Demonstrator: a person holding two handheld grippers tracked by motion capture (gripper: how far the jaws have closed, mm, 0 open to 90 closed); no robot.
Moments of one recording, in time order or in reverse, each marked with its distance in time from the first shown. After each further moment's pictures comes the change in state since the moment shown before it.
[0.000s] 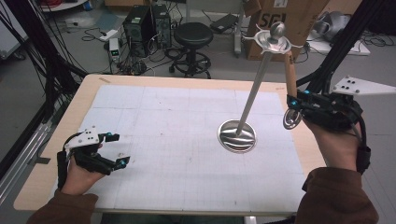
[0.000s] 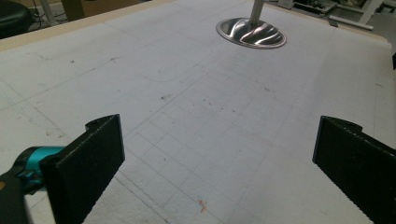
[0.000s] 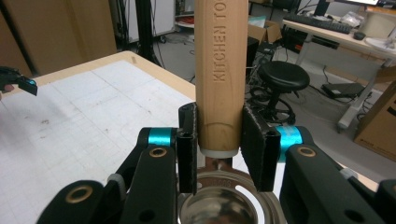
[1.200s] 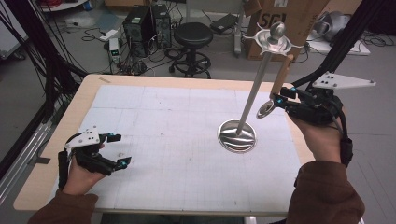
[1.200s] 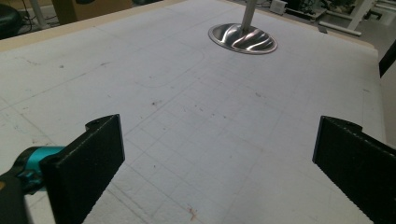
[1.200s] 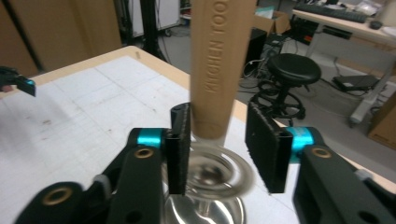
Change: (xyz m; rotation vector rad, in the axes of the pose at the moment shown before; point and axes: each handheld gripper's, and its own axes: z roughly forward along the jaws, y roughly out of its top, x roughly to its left) left arm -0.002 0.002 0.002 -0.015 -0.029 -0.007; right arm 0.004 0.002 0.030 0.028 0.020 0.017
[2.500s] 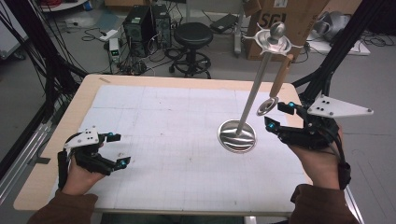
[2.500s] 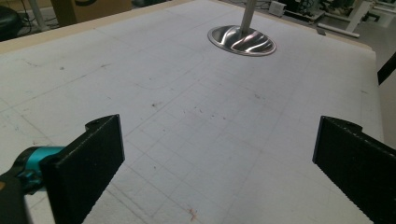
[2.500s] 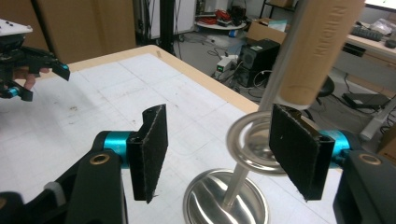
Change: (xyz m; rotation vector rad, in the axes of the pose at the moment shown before) left arm 0.001 0.000 -0.001 -0.010 -0.001 0.002; right arm 0.043 -0.024 -0.015 -0.041 0.055 -0.078
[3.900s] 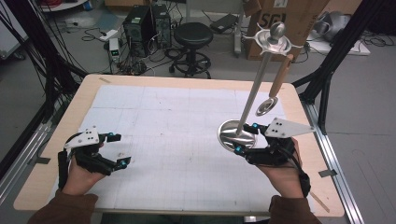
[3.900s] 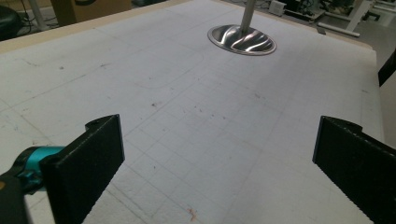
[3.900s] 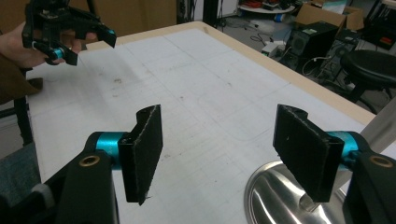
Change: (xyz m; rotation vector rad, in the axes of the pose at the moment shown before) left arm 0.000 0.000 0.001 0.007 -0.002 0.000; right arm 0.042 -0.049 0.059 0.056 0.169 0.006
